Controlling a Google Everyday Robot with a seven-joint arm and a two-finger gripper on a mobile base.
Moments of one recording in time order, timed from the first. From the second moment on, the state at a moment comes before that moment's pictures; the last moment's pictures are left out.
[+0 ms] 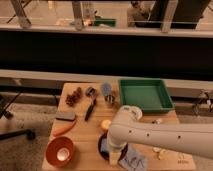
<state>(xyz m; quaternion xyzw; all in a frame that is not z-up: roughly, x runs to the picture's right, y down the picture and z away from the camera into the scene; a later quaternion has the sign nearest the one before) 0.030 0.280 0.696 -0.33 -0.08 0.00 0.94</state>
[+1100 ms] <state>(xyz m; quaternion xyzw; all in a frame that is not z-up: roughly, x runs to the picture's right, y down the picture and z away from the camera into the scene) 0.034 0.281 0.701 -0.34 -0.07 0.01 0.94</state>
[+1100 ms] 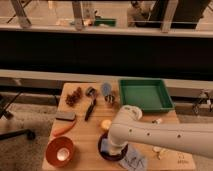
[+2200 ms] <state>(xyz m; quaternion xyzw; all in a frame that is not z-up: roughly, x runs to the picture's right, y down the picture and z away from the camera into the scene) 0.031 0.289 0.710 -0.33 -0.07 0.02 0.94</state>
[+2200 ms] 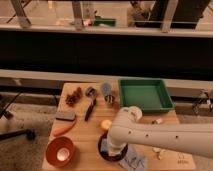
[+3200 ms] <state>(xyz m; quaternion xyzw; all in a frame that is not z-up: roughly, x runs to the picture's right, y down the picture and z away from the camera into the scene) 0.031 0.293 0.710 -0.30 -0.04 0.05 0.95</state>
